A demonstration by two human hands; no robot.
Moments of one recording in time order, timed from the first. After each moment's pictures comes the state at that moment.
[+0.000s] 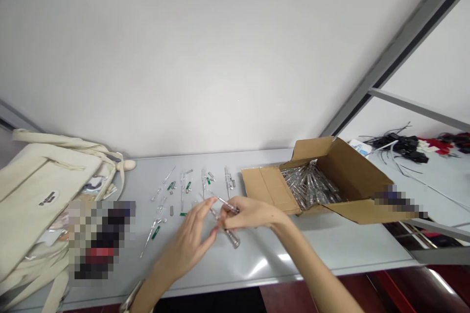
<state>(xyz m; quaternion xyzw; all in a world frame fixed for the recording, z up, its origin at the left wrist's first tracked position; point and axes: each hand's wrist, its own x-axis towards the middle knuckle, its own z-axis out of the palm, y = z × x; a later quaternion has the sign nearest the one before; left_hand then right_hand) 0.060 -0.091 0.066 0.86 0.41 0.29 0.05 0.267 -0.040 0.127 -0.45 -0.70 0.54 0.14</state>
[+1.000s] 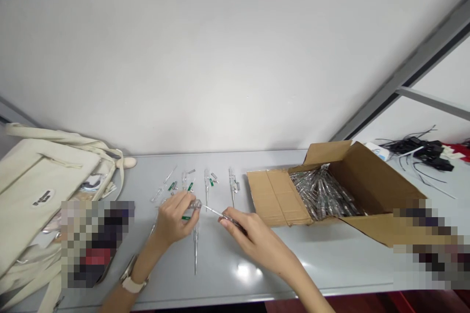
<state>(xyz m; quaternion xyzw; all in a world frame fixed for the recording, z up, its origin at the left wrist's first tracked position) 0.021 -0.031 0.044 0.82 0.42 0.37 -0.08 0.259 -0.069 0.111 -0.48 -0.74 0.43 0.20</state>
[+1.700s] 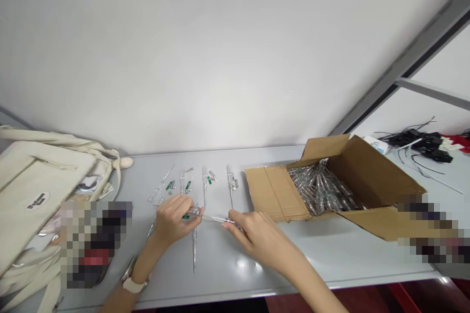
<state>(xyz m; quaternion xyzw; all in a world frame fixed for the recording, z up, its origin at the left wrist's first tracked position) 0.027 -0.032 0.042 0.82 0.42 0.36 -0.13 0.271 -0.070 0.106 -0.51 -0.82 0.27 0.07</state>
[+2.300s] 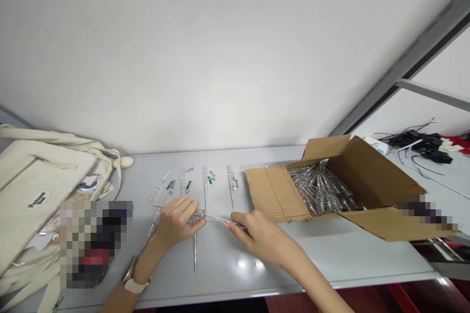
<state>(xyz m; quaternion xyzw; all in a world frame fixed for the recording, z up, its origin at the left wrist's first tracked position) 0.030 -0.035 0.036 0.84 0.41 0.32 -0.16 0.273 -0.066 0.102 -0.50 -0.80 0.33 0.08</state>
